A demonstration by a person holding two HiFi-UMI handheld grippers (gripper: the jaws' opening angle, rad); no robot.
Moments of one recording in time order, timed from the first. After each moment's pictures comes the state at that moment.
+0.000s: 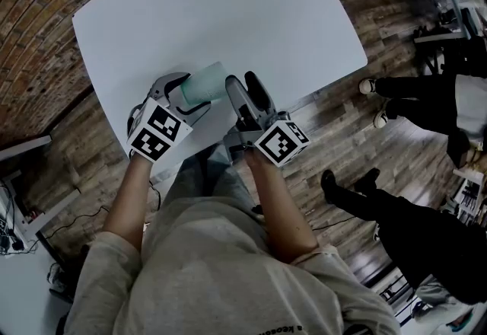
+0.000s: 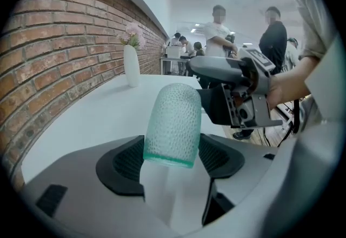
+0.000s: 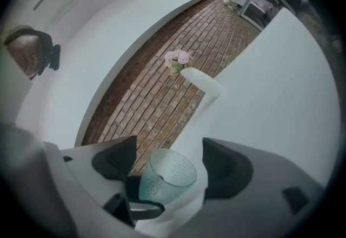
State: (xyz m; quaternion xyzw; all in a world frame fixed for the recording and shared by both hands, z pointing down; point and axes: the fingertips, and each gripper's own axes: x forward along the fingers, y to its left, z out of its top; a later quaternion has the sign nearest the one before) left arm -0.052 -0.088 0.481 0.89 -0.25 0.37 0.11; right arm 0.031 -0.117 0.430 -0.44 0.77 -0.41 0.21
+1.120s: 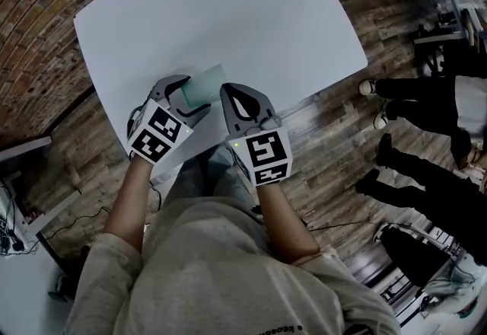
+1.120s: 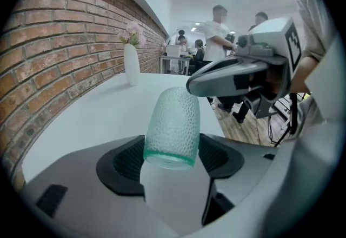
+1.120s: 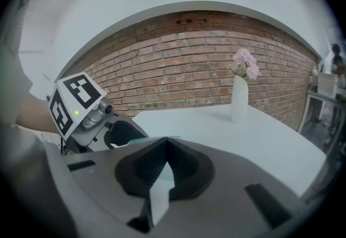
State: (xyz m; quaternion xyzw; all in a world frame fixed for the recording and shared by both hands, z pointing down) left arm -0.053 -0.083 0.478 0.89 -0.25 0.37 0.12; right arm -0.012 -0.090 0.418 -0.44 0.87 -0.15 -0.18
